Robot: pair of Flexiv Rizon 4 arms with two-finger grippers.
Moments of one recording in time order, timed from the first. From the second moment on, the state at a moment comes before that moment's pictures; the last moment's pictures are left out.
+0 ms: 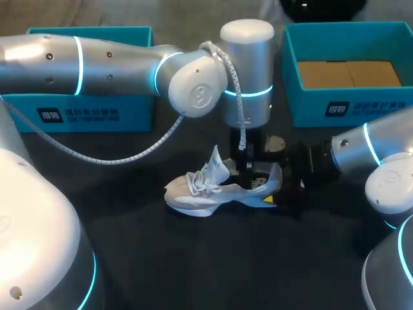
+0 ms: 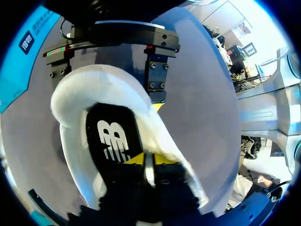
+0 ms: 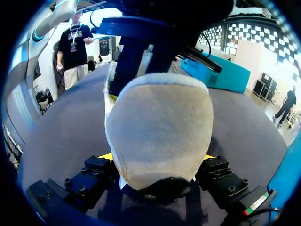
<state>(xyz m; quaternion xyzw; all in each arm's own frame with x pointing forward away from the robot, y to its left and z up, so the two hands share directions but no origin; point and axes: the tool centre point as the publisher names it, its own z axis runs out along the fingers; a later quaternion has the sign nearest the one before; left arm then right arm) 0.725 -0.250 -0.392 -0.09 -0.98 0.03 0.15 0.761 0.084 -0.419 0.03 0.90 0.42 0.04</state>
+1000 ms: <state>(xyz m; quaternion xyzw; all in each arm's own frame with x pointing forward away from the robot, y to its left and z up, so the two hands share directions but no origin) 0.744 -0.247 -0.409 -0.05 -1.00 0.03 0.03 0.761 0.083 -0.422 0.03 0.90 0.42 0.04</state>
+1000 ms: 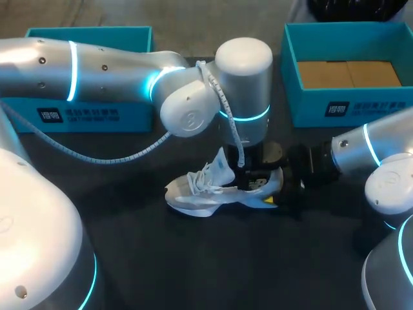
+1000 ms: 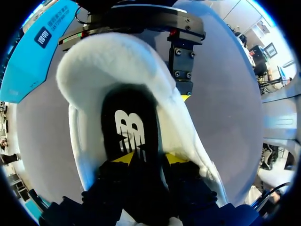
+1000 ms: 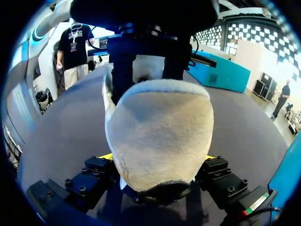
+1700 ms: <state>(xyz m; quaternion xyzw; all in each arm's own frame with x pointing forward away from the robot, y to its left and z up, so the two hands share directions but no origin) 0.760 -0.240 -0.411 -0.04 -1.00 0.02 -0.03 0.762 0.084 -0.421 0.03 0.90 0.43 0.04</state>
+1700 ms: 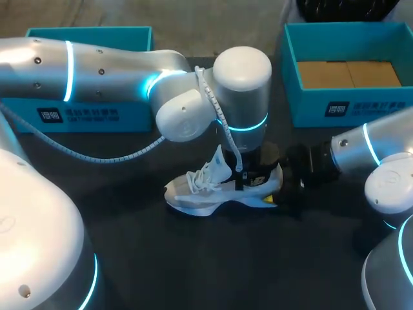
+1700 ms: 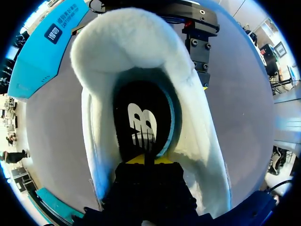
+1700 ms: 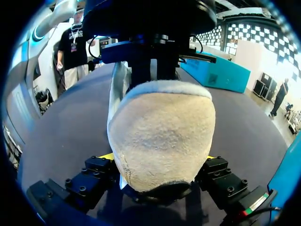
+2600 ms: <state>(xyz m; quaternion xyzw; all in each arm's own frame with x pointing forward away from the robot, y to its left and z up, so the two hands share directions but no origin) 0.759 -0.232 -0.389 -0.03 -1.00 0.07 0.00 0.763 0.085 -0.420 0.03 0.90 0.43 0.04</state>
